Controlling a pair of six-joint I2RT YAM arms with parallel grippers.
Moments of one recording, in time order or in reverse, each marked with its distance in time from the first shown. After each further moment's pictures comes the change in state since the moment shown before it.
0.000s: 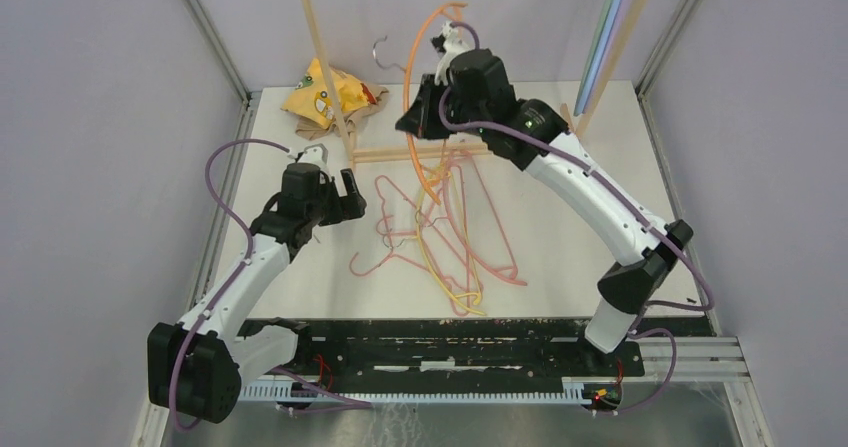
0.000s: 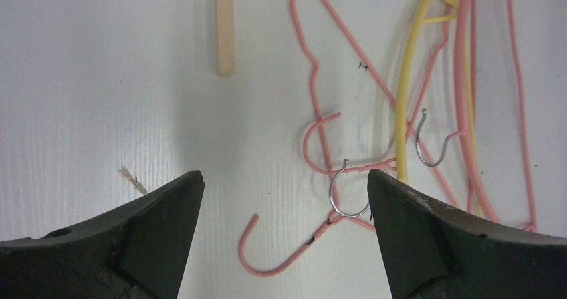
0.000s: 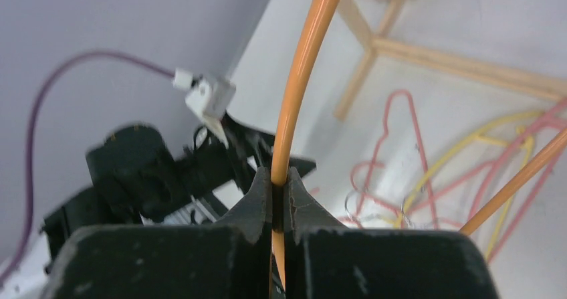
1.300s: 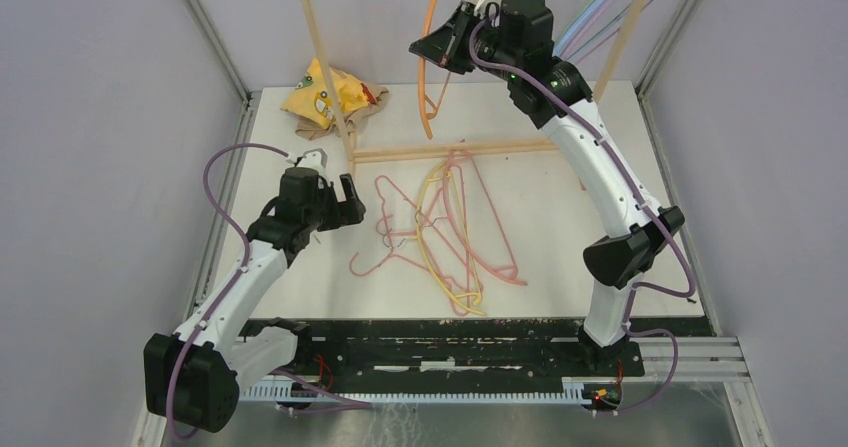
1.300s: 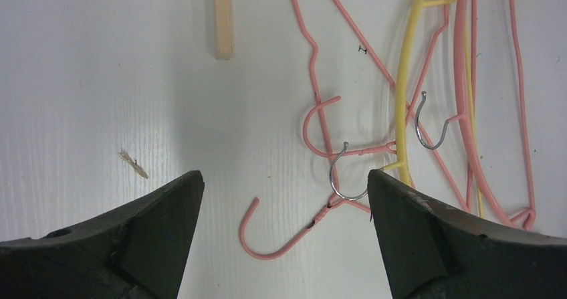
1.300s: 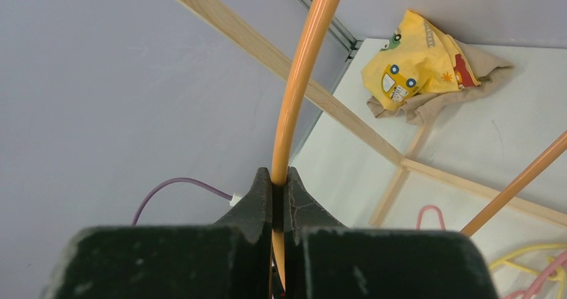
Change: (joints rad) left arm -0.004 -0.047 0.009 -0.053 0.017 0.000; right arm -0.259 0.183 0.307 0.241 -0.217 0.164
